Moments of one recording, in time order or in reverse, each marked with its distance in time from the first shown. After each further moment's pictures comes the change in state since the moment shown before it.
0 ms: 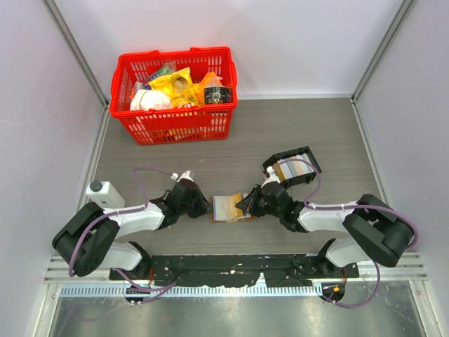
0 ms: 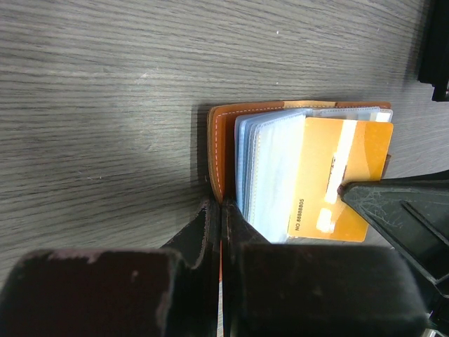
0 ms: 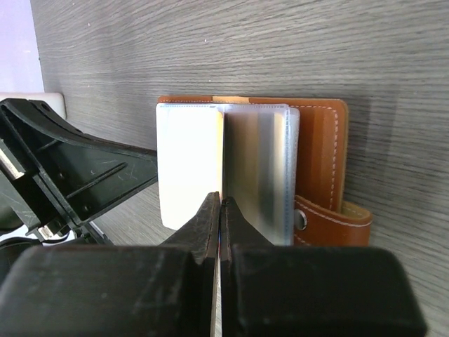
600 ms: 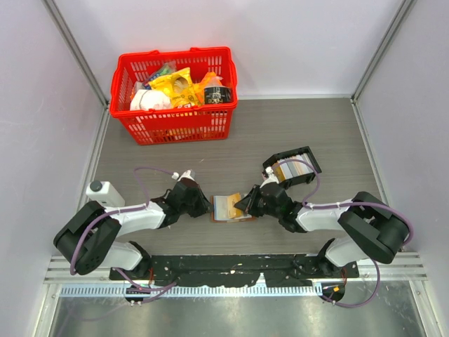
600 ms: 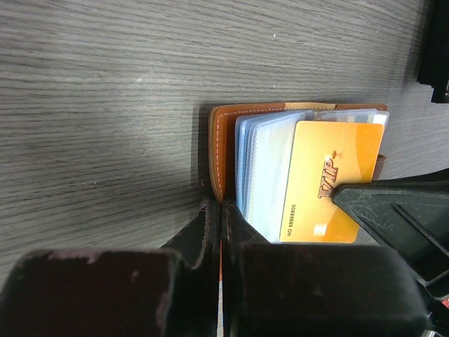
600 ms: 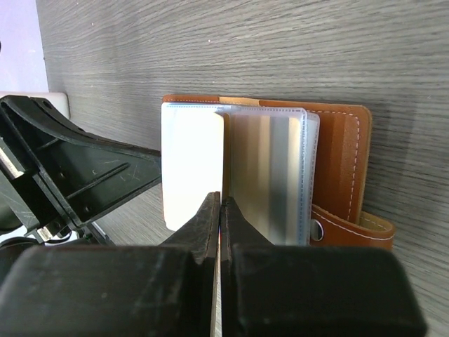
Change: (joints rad) left arm 0.000 0.015 0.014 -0.002 0.003 0.000; right arm 0.005 0.030 -0.006 0.050 -0.002 0.008
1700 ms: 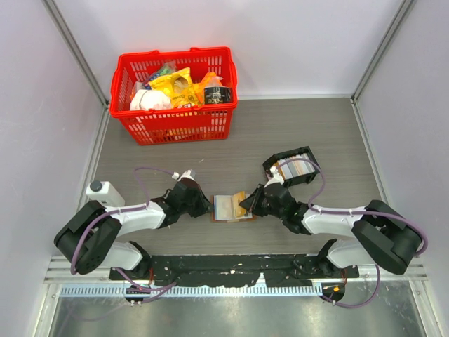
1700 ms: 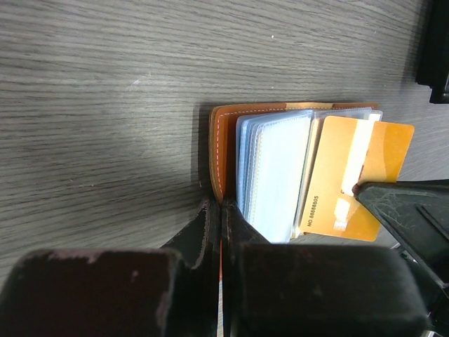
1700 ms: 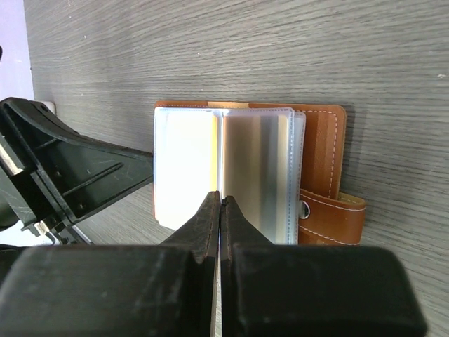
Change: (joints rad) left arm 0.000 0.005 0.000 0.007 0.001 0.000; right arm -0.002 -0.113 -0.013 -0.100 0.068 -0.045
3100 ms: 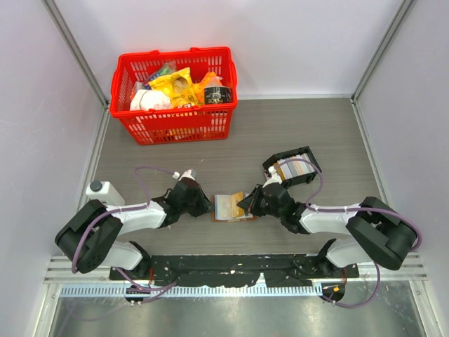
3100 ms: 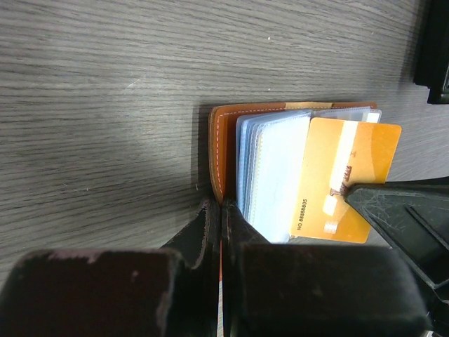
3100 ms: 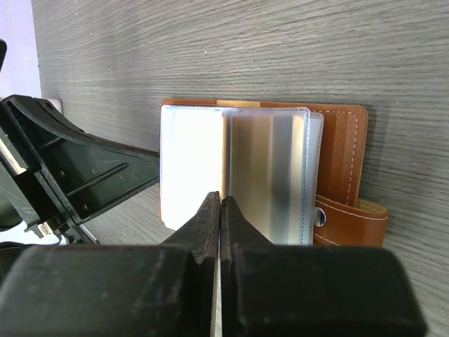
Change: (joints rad) left arm 0.000 0.011 0.005 0.009 0.004 0.000; right arm 0.000 0.053 0.000 0.057 -0.022 0.011
